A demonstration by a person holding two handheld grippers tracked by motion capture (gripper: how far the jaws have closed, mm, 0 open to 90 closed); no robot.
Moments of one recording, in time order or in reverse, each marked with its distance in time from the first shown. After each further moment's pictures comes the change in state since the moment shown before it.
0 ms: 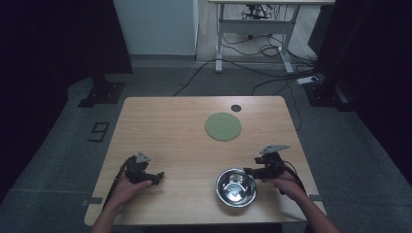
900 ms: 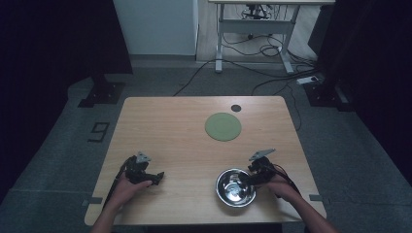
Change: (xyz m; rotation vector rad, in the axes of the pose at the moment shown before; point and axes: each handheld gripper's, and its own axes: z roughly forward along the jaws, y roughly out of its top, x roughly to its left) left arm 0.000 0.000 0.000 -0.002 0.000 0.000; right arm 0.014 -0.008 0.029 0.157 0.014 -0.072
